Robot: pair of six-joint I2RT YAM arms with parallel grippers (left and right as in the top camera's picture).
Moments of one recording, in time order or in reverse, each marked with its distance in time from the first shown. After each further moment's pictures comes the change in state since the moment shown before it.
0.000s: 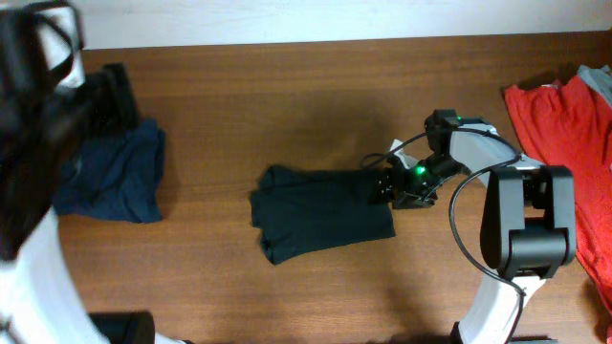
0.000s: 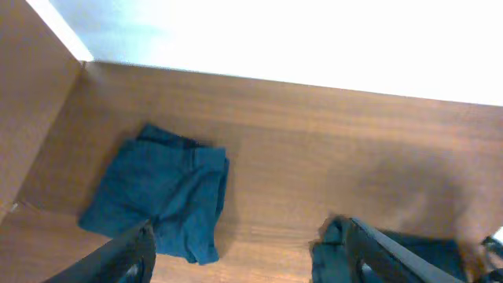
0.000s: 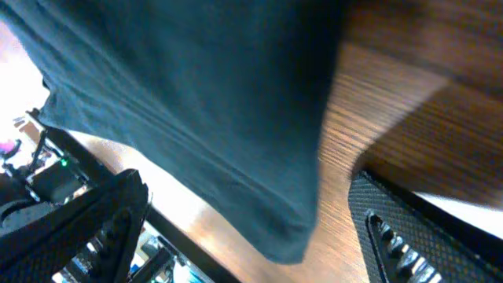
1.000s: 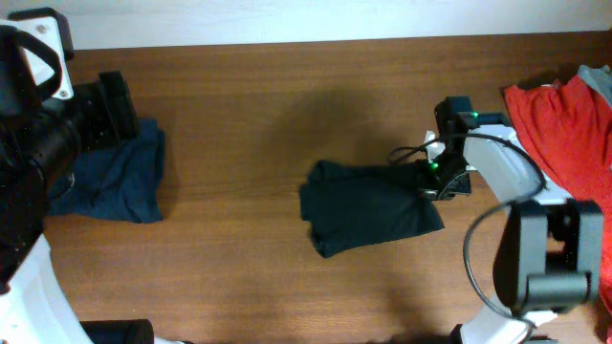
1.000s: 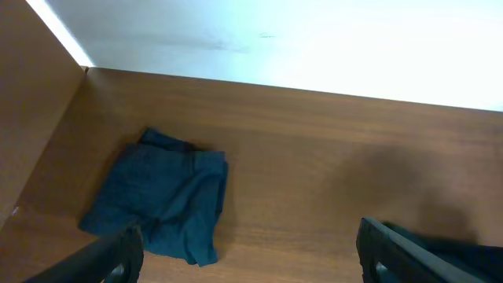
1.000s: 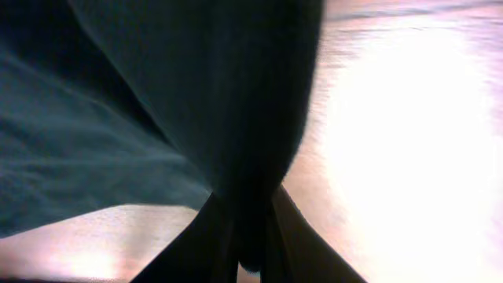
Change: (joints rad) left arm 0.000 -0.031 0.000 -0.002 0.003 0.000; right arm 0.004 -0.214 0.000 -0.049 0.544 0.278
